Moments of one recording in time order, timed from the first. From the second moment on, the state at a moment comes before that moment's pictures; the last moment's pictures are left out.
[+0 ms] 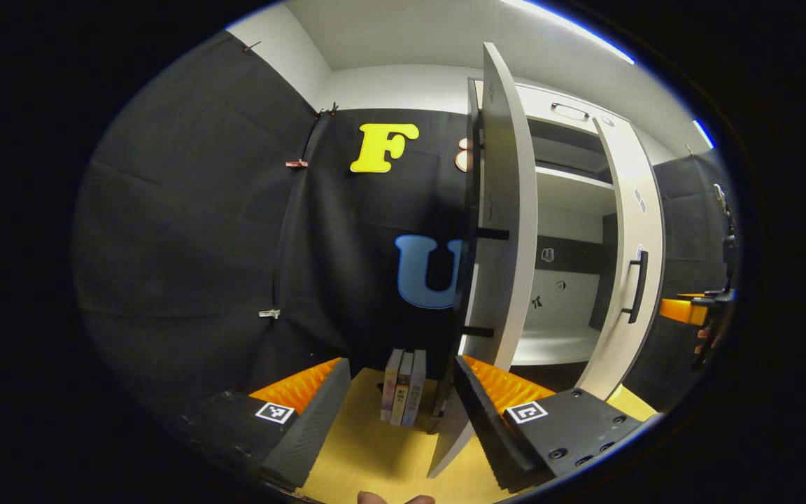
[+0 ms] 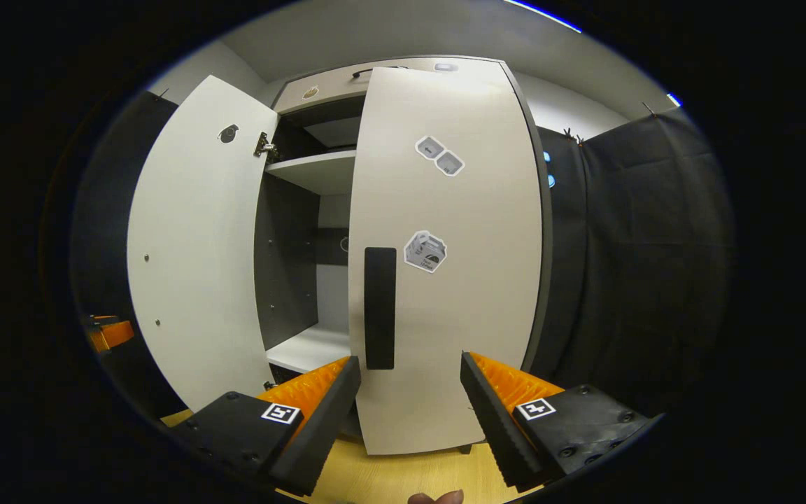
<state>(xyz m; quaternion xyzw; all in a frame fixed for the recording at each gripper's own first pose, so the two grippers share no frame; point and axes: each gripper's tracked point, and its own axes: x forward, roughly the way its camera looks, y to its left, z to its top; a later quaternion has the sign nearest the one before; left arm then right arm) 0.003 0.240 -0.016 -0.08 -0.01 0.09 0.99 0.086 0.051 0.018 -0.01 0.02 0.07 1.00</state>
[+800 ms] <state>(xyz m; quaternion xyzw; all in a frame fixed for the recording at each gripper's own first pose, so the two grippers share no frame) 0.009 0.195 -0.022 -0.10 0.01 0.07 0.99 0.050 -0.004 0.012 -0.01 0.03 0.04 1.00</state>
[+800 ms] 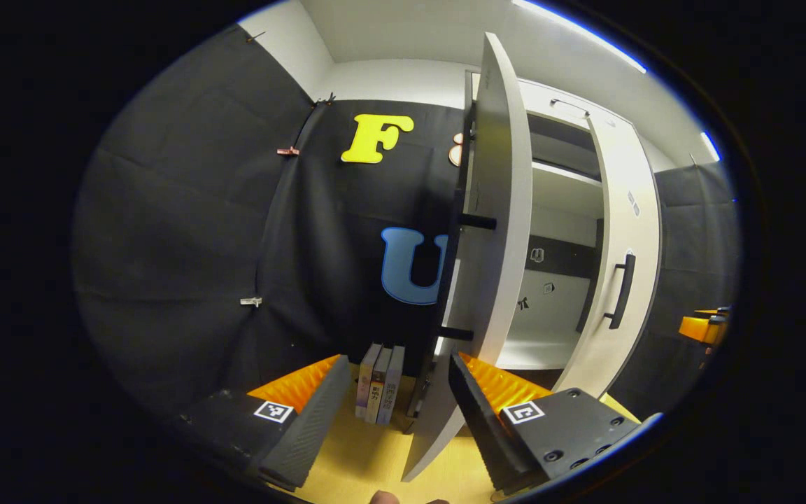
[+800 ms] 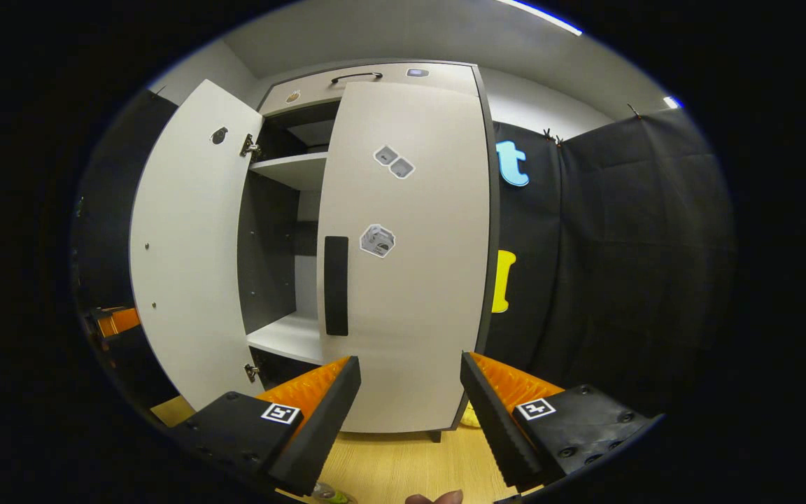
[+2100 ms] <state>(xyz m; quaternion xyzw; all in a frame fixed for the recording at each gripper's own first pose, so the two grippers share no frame) 0.081 0.005 -0.006 -0.04 0.01 -0.05 1.00 0.027 -0.130 -0.006 0.02 0.05 -0.03 1.00</state>
